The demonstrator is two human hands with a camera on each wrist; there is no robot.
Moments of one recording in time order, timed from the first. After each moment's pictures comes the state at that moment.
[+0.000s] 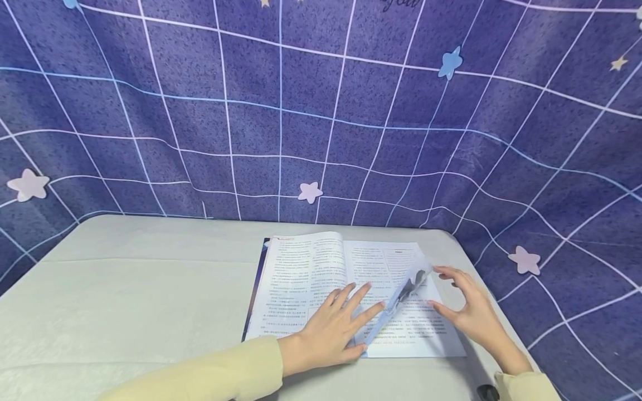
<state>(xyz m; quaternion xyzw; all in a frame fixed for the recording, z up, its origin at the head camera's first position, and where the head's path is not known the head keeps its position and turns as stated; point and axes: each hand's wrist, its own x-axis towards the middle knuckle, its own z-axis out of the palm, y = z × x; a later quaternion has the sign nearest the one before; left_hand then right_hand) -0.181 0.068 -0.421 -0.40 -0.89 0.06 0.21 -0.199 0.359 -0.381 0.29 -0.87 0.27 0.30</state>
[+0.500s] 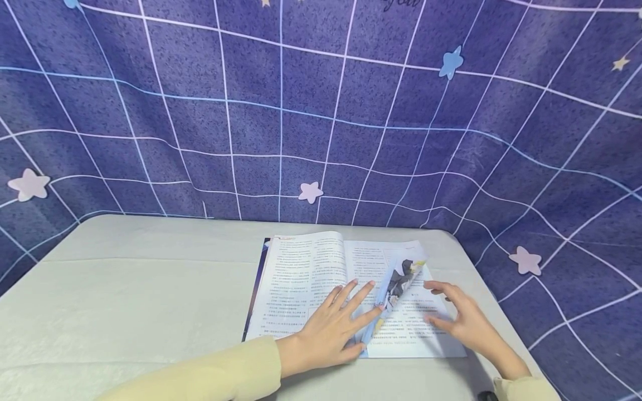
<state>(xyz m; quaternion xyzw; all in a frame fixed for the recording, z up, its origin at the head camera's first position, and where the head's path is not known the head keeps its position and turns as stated) -0.179 0.065 -0.421 -0.41 -0.89 0.05 0.20 -0.194 0.362 -0.398 0.32 -0.89 0.25 0.22</state>
